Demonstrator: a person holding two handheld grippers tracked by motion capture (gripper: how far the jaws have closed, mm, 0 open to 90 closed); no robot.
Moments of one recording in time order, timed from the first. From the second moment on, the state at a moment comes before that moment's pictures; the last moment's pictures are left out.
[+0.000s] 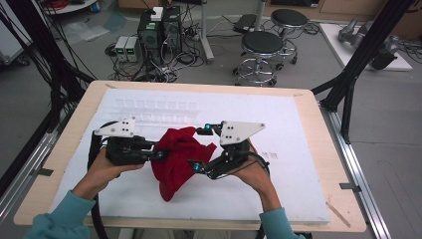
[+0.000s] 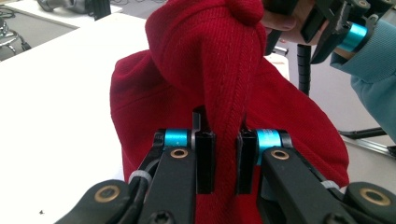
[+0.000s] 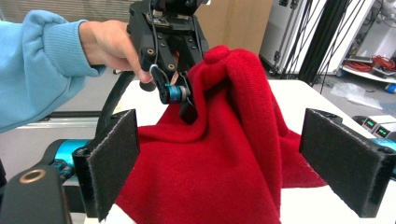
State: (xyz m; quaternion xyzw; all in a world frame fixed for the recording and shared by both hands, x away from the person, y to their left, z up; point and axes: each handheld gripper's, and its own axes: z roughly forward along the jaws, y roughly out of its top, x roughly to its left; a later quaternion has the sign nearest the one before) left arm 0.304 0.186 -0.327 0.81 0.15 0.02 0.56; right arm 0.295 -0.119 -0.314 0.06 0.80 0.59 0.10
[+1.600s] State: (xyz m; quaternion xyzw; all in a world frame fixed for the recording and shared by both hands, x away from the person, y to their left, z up) left arm 0.330 0.153 -0.270 0.78 0.23 0.10 0.58; right arm 0.258 -0.107 -0.353 0.20 0.76 0.60 0.13
